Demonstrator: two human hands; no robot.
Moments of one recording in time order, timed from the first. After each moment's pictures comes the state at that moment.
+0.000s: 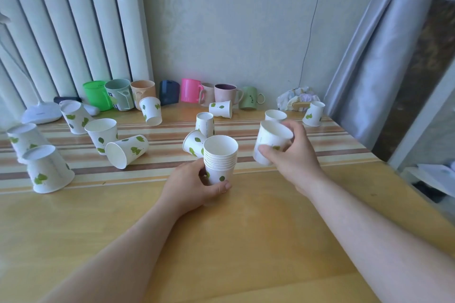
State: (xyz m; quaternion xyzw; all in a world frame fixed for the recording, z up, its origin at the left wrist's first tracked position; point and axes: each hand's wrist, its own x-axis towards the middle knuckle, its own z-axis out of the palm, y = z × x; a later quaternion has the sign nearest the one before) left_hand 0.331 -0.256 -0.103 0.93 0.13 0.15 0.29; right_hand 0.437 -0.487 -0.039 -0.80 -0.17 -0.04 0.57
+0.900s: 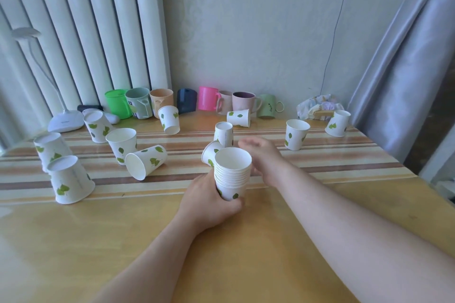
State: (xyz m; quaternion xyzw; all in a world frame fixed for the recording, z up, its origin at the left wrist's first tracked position) left_hand 0.334 -0.254 -0.101 0.92 0.14 0.17 0.31; right_hand 0.464 -0.369 -0.040 -0.74 -0.13 0.20 0.63
